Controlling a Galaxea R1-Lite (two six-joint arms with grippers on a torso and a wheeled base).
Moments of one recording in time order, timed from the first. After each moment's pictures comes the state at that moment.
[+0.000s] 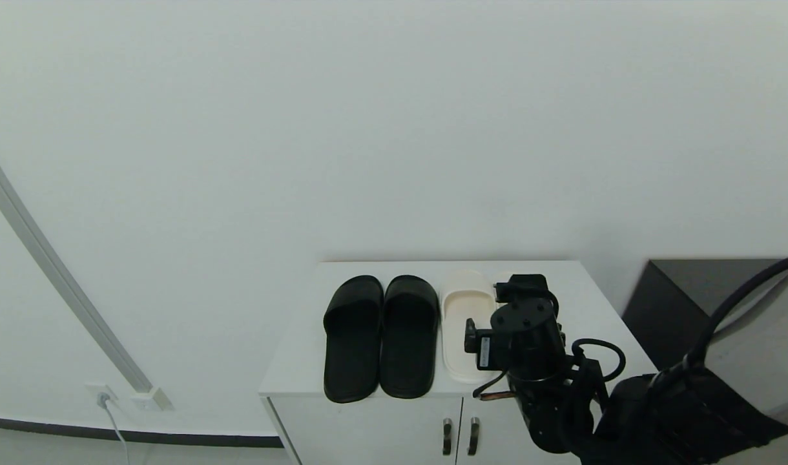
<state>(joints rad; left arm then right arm) 0.00 0.00 0.00 0.00 0.01 0.02 0.85 2.02 -0.83 -0.79 -0.79 0.36</state>
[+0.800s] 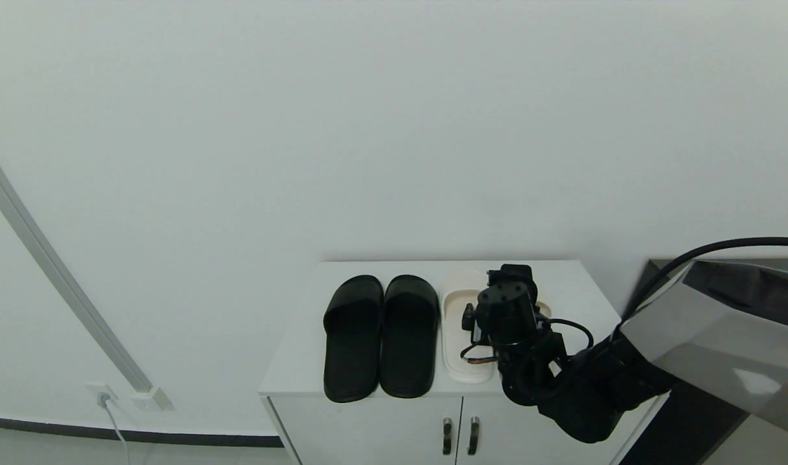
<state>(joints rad) 0.00 0.00 0.00 0.00 0.01 0.01 0.74 2.20 -1.02 -0.80 -0.77 0.35</state>
